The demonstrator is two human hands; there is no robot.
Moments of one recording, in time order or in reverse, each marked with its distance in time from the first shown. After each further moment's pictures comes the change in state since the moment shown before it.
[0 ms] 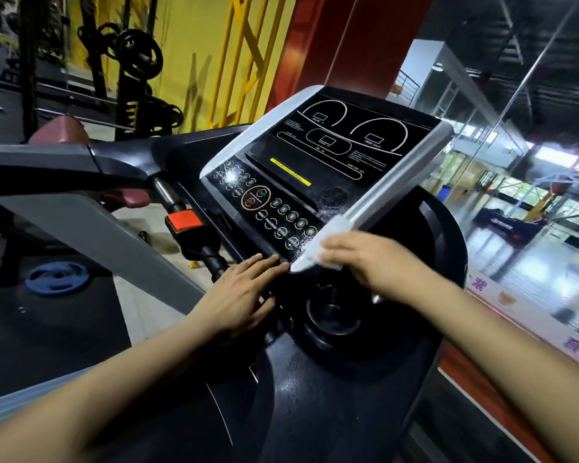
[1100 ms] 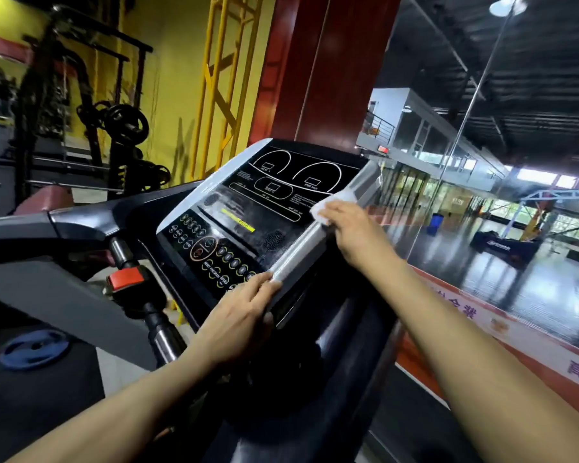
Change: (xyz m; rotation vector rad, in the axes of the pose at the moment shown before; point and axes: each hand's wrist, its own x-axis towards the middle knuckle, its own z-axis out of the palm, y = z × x) left_hand 0.077 0.085 0.001 0.081 0.201 0.068; right_hand 0.008 0.123 -0.025 0.039 0.281 0.537
